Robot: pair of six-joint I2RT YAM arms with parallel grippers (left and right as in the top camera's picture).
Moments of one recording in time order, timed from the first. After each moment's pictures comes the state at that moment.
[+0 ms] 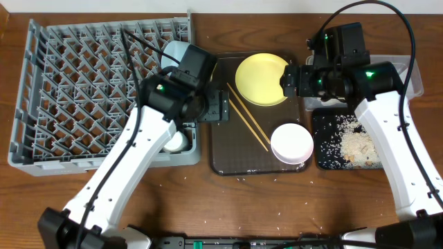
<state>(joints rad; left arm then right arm) -0.48 1.54 1.50 -1.10 0.05 -0.48 0.23 1.59 1.54 -0.97 -0.16 0.26</state>
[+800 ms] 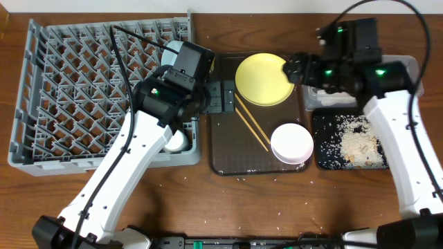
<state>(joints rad) -0.48 1.51 1.50 -0.99 0.05 -0.48 0.15 1.58 1.54 -0.88 -0.30 0.37</state>
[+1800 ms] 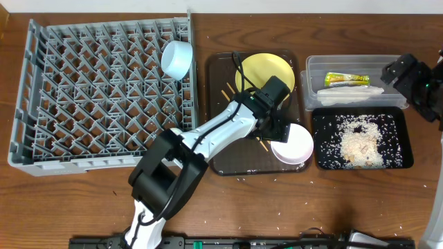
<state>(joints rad) -0.75 2.06 1.50 -0.66 0.28 -0.57 -0.32 1.41 1.54 -1.04 -0.18 0.44</state>
